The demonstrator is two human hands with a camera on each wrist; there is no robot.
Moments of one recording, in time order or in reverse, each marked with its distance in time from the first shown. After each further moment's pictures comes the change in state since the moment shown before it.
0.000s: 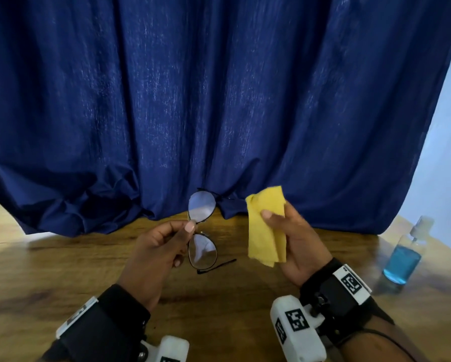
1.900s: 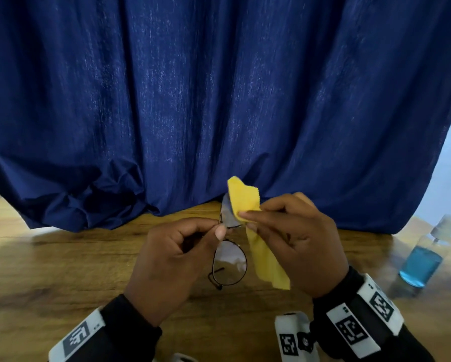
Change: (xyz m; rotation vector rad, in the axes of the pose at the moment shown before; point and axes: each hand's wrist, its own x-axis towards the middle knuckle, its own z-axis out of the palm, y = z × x) left_hand -0.023 0.032 0.024 0.317 0.030 0.314; right_hand -0.021 -0.005 0.017 -1.238 -0.064 -1.146
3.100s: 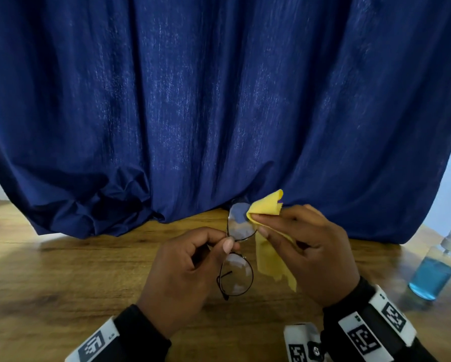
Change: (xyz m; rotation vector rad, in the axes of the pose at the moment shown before) left_hand -0.002 -0.006 0.003 0.086 -0.026 0.078; right_hand 0.000 0.003 -0.004 0.004 -0.014 0.032
